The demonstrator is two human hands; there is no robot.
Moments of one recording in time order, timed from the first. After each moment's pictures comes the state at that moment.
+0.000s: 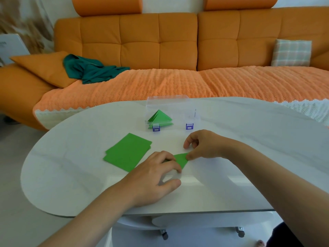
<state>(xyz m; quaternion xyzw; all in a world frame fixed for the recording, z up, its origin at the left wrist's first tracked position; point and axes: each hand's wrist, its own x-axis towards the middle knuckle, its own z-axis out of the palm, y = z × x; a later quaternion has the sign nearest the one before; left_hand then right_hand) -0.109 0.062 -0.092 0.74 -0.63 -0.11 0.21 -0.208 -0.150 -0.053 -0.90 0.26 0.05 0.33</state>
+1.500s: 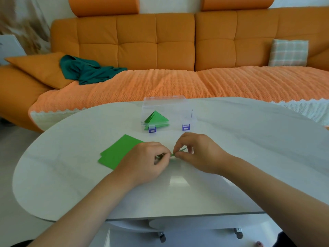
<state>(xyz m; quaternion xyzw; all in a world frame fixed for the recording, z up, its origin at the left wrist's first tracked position) -0.093 0.034 -0.078 0.74 -0.60 0.02 0.32 -0.224 -0.131 -0.069 -0.94 0.11 -0.15 0.27</state>
